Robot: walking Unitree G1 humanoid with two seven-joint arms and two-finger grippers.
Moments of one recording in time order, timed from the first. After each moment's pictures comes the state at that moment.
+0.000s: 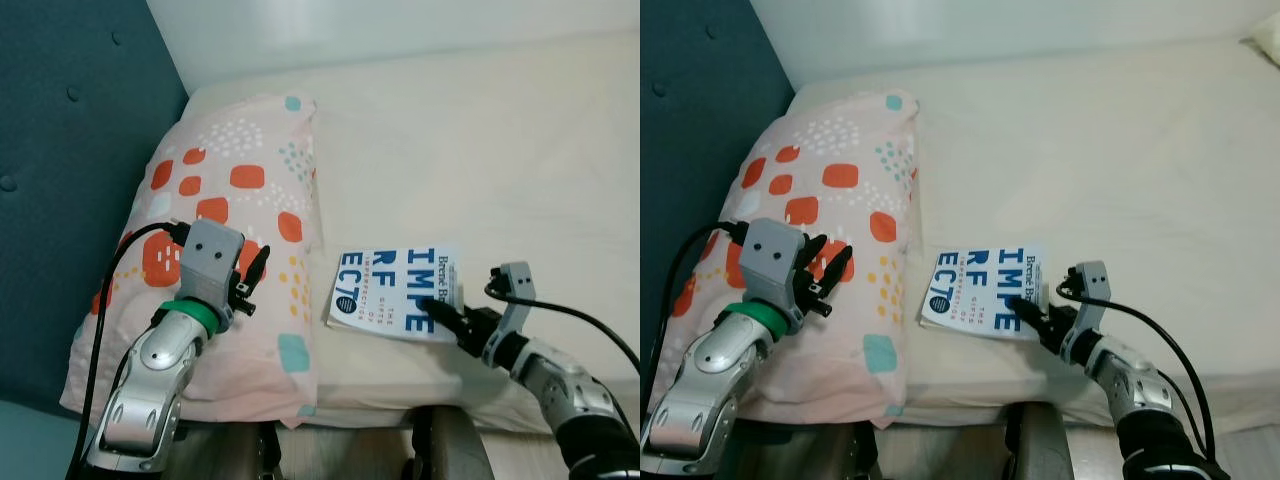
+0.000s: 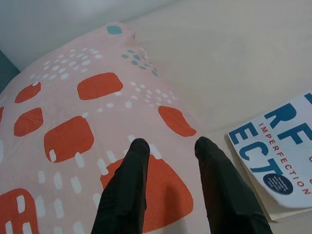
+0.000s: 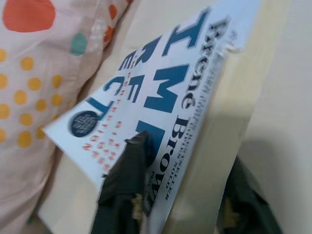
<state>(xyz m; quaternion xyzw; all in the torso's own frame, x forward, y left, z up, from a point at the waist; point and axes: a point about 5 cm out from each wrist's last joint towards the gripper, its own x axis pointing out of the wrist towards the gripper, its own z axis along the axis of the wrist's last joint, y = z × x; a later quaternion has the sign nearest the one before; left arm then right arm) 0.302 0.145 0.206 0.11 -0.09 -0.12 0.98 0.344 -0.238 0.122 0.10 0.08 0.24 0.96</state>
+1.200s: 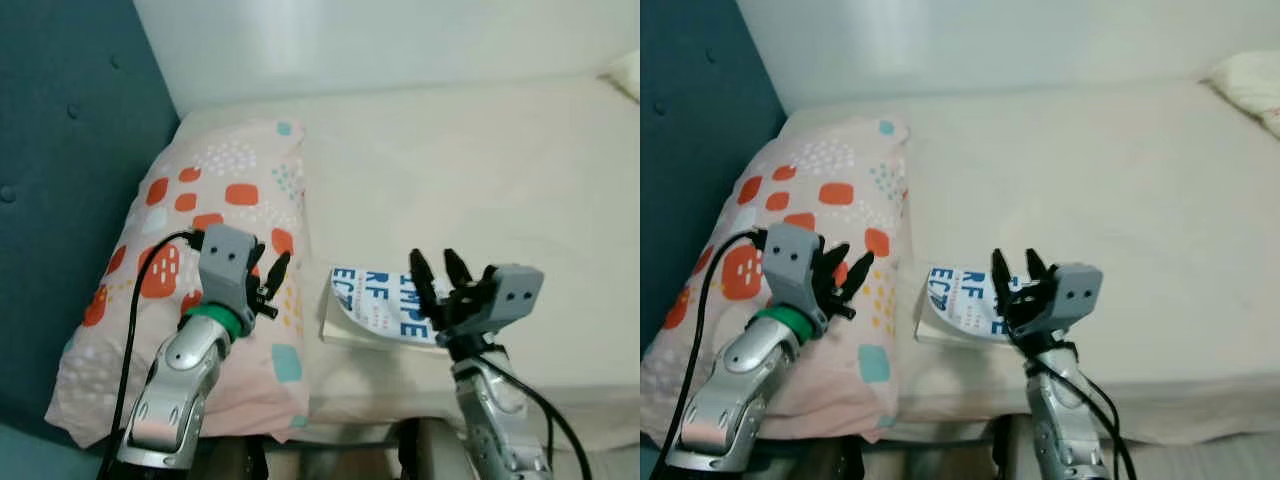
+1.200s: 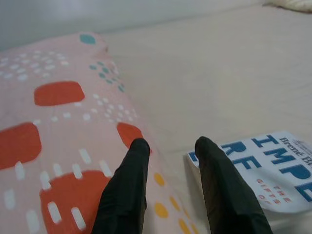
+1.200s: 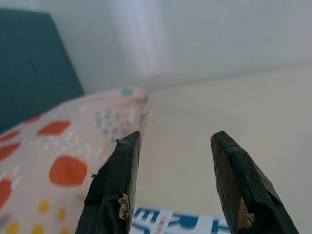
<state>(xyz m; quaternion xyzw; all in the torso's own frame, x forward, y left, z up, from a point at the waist) 0.306 0.125 0.185 0.03 -0.05 -0.15 0.99 0.299 -0.152 0.167 0.09 -0.22 0.09 0.97</state>
